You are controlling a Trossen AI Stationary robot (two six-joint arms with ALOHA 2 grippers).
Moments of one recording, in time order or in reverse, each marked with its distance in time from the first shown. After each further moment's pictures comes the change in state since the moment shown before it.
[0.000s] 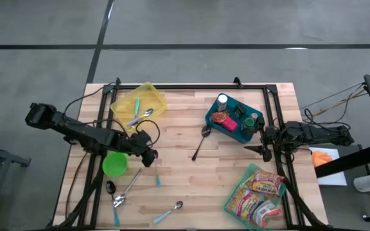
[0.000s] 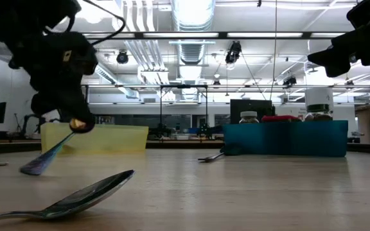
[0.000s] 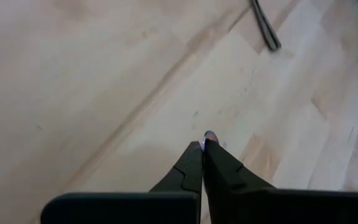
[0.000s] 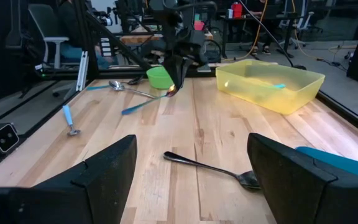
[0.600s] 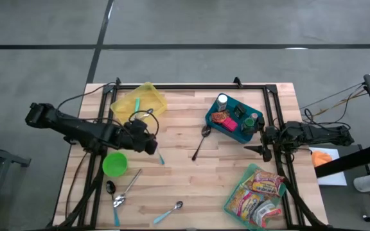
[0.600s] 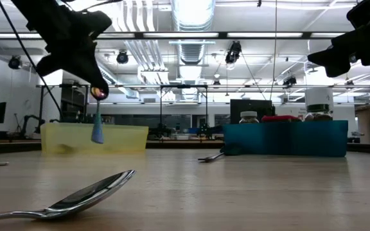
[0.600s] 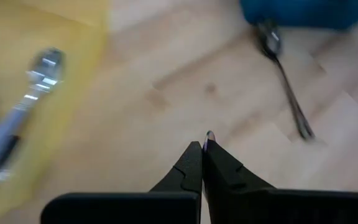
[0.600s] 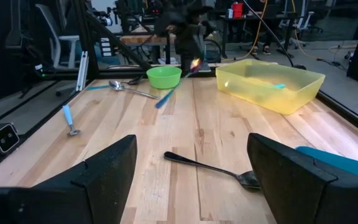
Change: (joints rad) left arm 0.000 0.000 0.285 -0.410 -0.329 -0.115; right arm 0.000 0.000 0.000 0.000 0.000 0.001
